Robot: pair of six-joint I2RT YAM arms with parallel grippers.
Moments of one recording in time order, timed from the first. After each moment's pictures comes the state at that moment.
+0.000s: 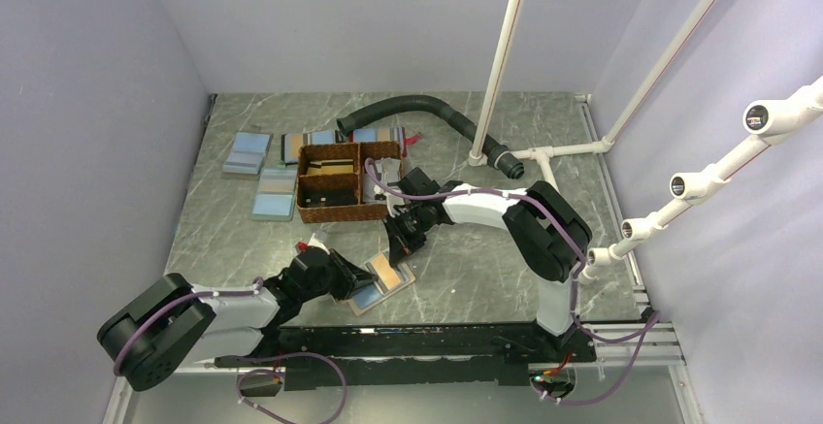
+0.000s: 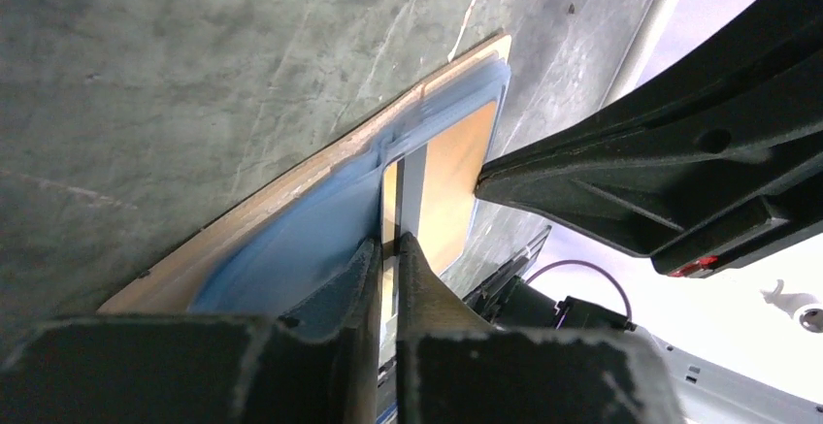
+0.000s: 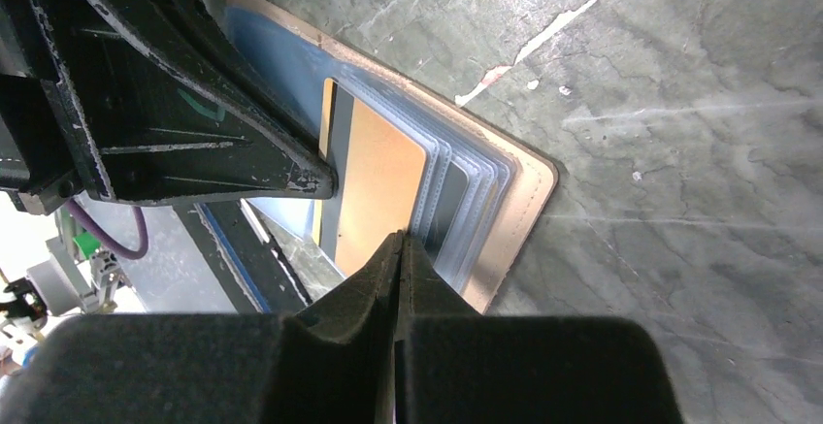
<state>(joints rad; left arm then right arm) -0.74 1.15 0.04 0.51 0.11 -1.49 0.78 1.91 1.14 -0.37 -0.65 0.22</state>
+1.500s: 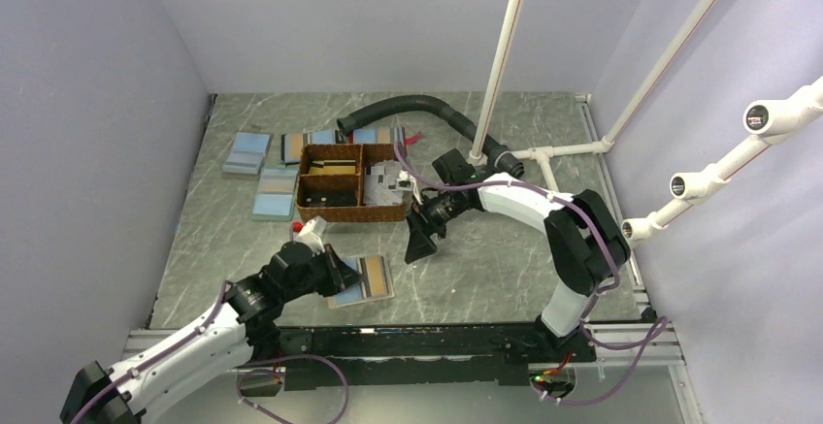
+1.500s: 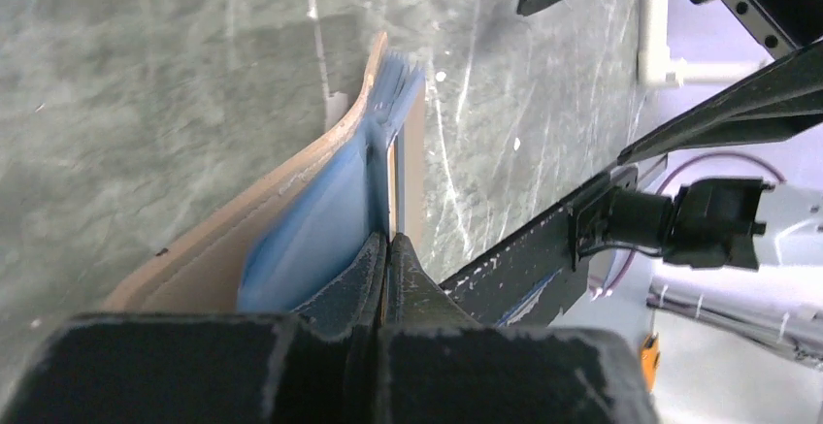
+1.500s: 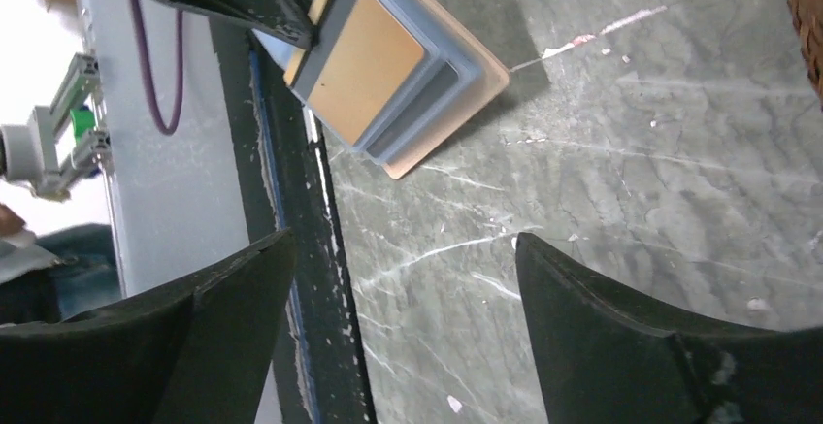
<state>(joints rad) -0.74 0.55 0.20 -0.20 0.10 -1.03 0.62 1.72 1.09 -0.51 -0.95 -0.21</state>
